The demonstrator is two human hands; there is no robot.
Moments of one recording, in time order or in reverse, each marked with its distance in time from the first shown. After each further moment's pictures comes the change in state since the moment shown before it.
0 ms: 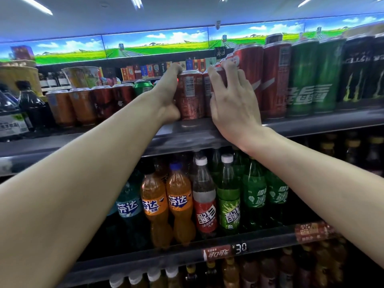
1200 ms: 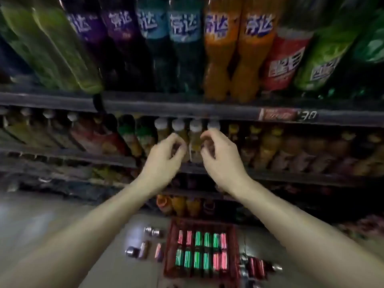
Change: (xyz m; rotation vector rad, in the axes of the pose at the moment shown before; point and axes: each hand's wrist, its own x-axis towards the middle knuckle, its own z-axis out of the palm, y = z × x) left_hand -0.284 -0.373 -0.134 0.784 0.233 -0.140; right_hand -0.363 -0.206 0.010 0.933 -0.959 0.507
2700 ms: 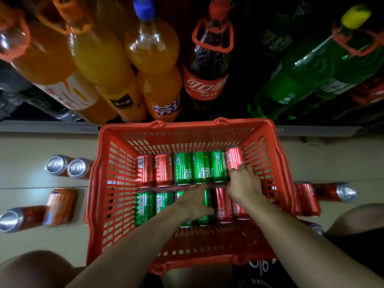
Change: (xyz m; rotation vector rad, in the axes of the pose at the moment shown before) left_hand -0.191 -0.648 0.660 0.106 -1.052 -0.382; right_hand -0.317 0.730 0.495 -0.829 -0.553 0.723
